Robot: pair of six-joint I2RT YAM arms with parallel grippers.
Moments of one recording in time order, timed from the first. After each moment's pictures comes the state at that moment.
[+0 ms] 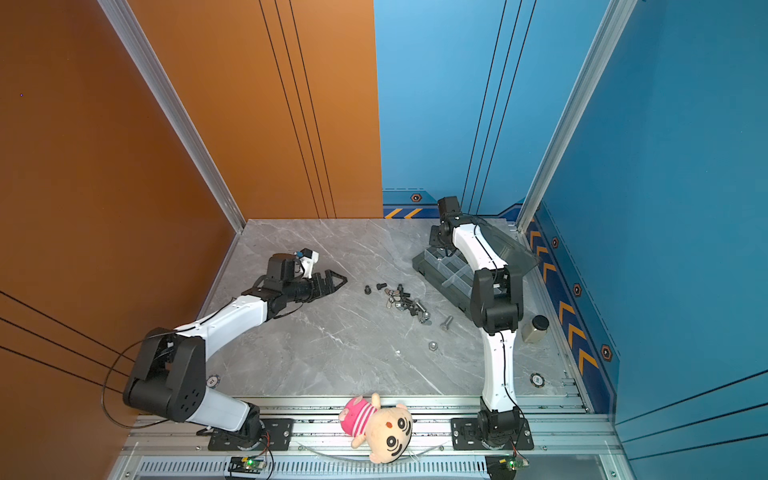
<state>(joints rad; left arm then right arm) -0.25 1.50 0.86 -0.03 0.53 -0.60 0.16 2.23 1.99 -0.75 0.05 0.30</state>
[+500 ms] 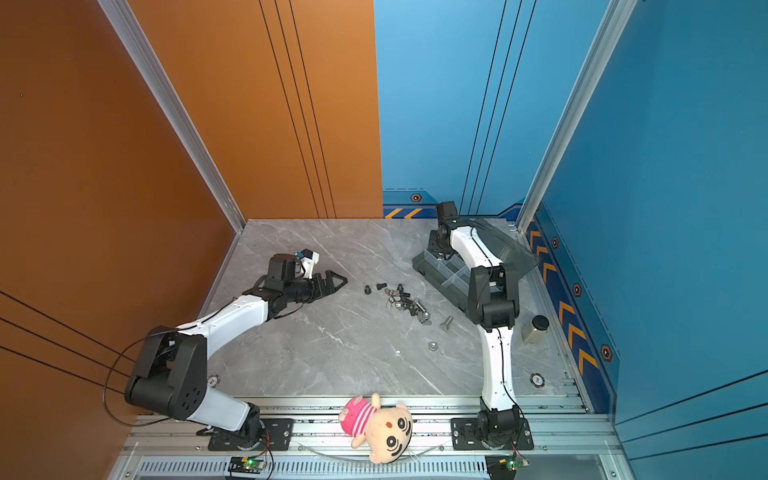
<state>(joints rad) -0.25 1.51 0.86 -0.03 0.53 -0.60 0.16 2.27 1.99 -0.74 0.05 0.32</state>
